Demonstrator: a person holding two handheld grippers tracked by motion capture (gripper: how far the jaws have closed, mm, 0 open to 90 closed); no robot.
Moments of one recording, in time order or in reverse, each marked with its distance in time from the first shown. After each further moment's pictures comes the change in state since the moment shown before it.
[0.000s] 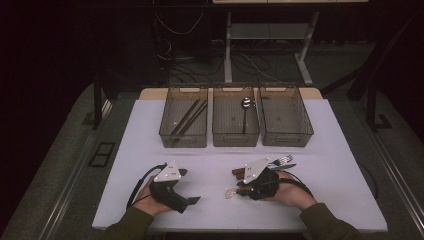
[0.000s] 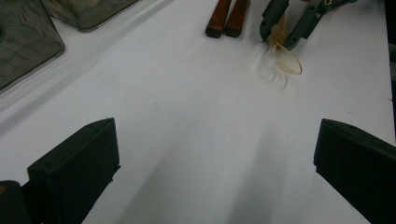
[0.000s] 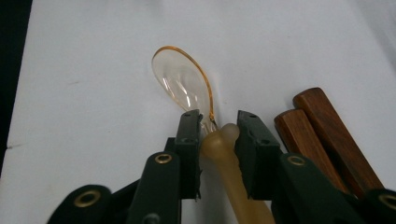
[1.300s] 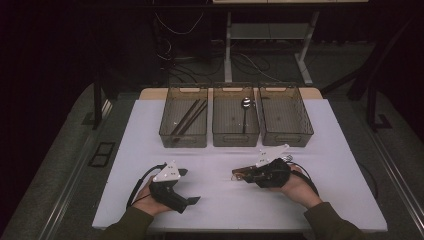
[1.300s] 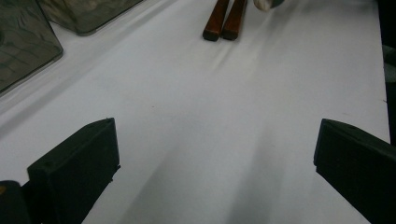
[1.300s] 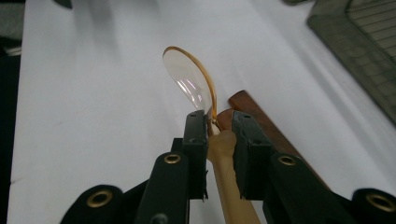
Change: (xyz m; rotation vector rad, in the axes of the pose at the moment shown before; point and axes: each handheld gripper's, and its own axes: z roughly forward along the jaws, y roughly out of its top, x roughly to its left) left arm 0.000 0.000 -0.001 -0.015 -0.012 0.004; right arm -0.017 -0.006 -0.033 -0.113 -0.077 0.245
